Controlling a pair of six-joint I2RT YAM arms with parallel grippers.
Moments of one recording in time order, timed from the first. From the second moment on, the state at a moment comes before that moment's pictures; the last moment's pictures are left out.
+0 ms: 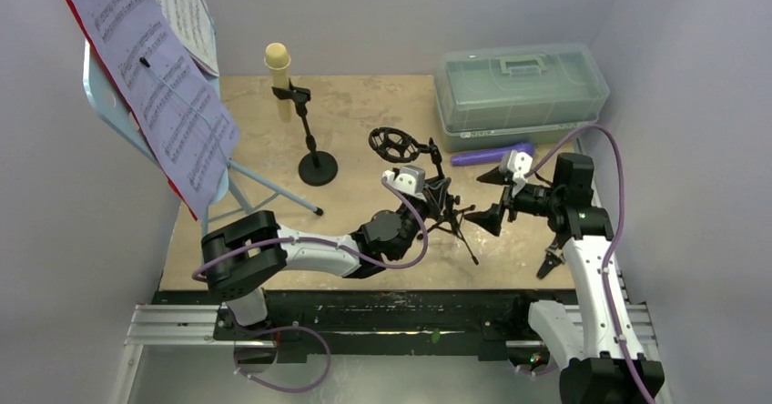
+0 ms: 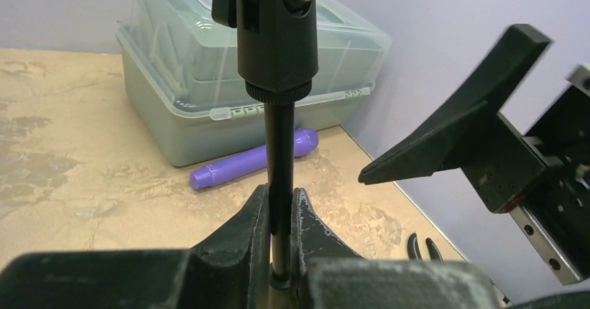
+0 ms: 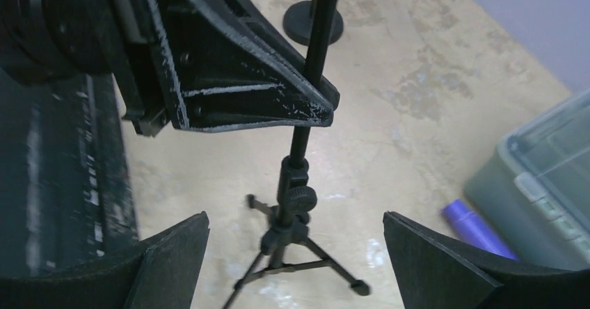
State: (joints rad) left arm -1.21 1.70 0.85 1.09 -0.67 -0.26; right arm -0.06 0.85 0.81 -0.65 -1.07 -0.81
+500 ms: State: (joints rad) left arm -1.21 1.71 0.83 1.28 -0.64 -0.07; right arm -0.09 1.01 0.64 -0.18 -1.20 0.27
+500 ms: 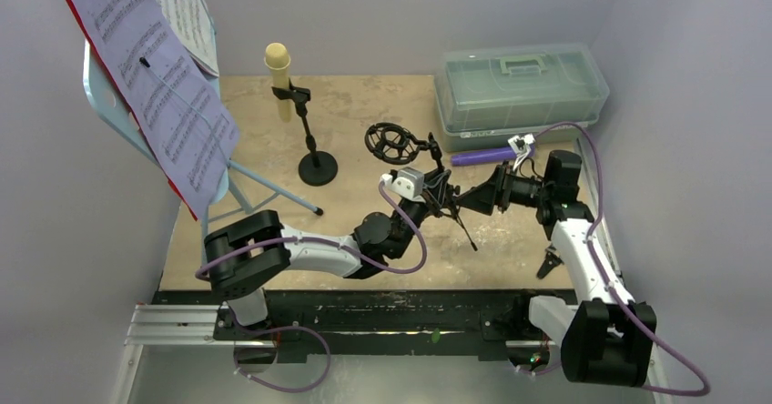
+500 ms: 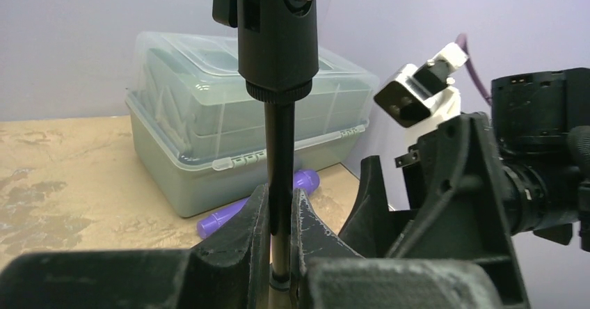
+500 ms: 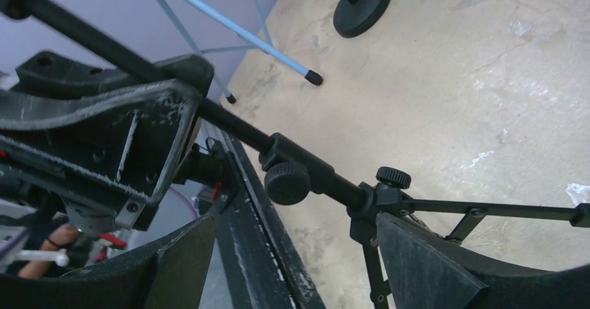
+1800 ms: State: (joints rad) left arm -1.24 1.75 0.86 1.32 -0.64 -0.06; right arm -0.09 1.06 0.60 0.05 -1.25 0.46
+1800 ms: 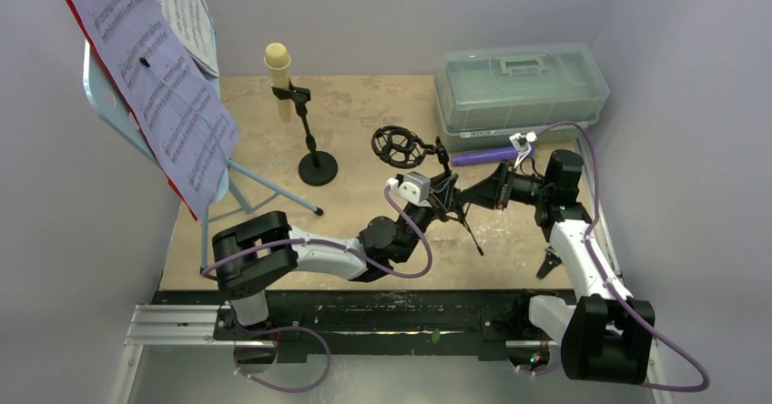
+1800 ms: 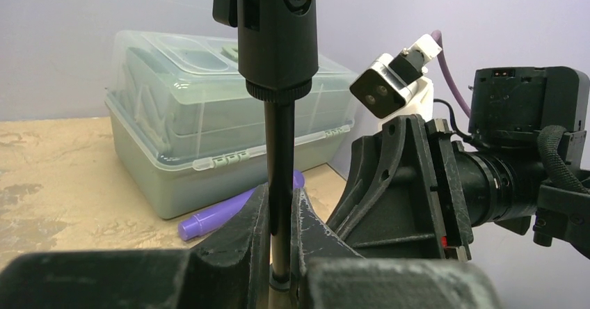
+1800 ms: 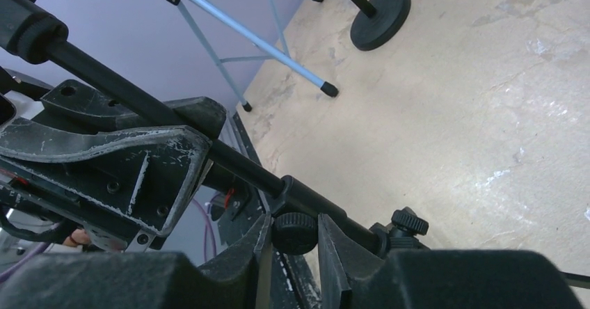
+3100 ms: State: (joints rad) left arm -1.26 1.74 0.91 1.16 -0.58 -0.11; right arm -0.06 0.86 0.81 -0.86 -1.06 -1.47
